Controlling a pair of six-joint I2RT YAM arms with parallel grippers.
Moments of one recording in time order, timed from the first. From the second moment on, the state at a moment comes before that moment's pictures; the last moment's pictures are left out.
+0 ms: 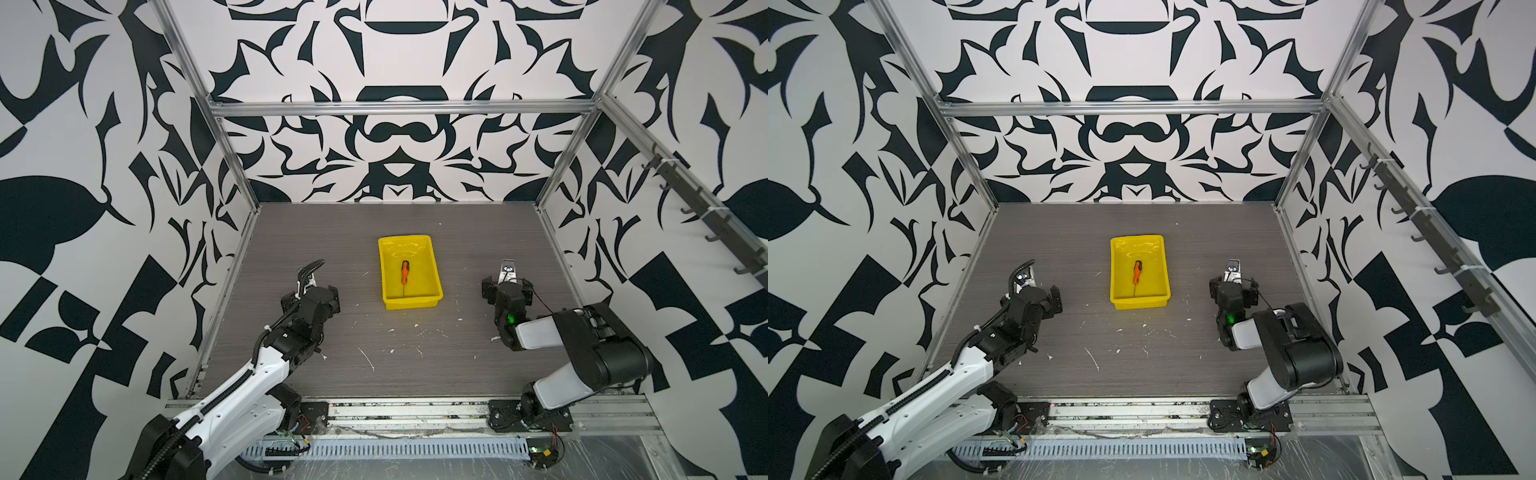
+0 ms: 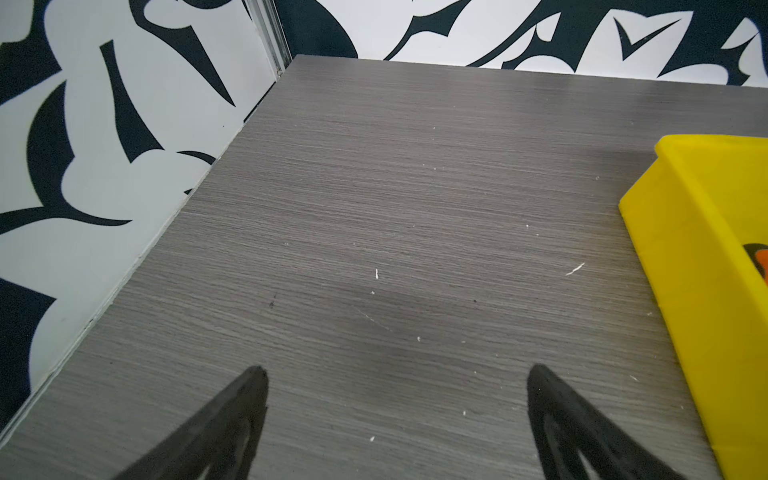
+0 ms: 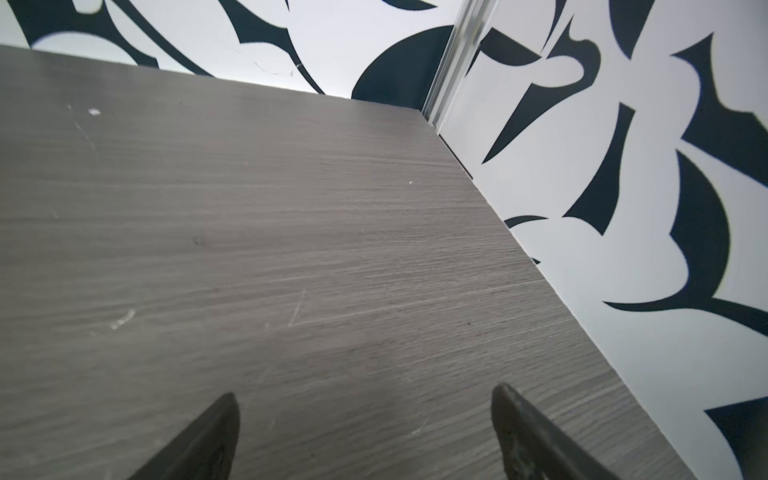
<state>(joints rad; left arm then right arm) -0.56 0.88 0.44 -0.18 -0.64 -0.38 0.21 1.59 0.27 0.92 0.53 -0.03</state>
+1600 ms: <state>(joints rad) -0.11 1.52 0.18 1.11 -0.47 -0.03 0.22 1.61 0.28 0.95 0.51 -0.04</state>
